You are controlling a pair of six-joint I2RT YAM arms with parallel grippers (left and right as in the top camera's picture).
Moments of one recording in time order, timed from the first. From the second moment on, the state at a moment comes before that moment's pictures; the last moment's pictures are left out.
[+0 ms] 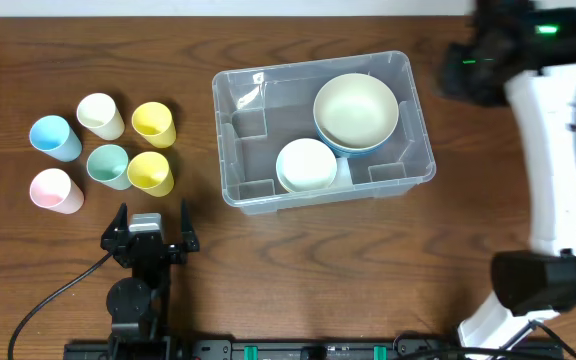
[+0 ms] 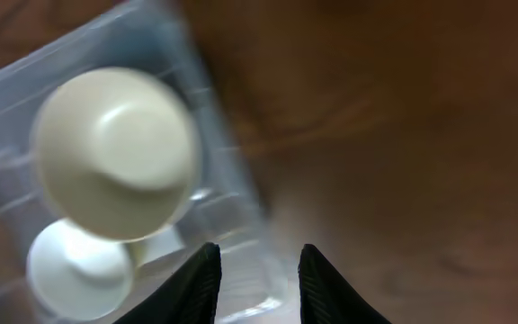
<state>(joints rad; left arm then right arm) -0.01 0.01 0.03 -0.12 -0.09 0.04 0.06 1.85 2.15 -1.50 0.07 0.42</state>
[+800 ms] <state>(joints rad) -0.01 0.01 0.03 -0.12 -0.09 0.04 -0.10 1.86 1.80 -1.37 -0.01 0.38</state>
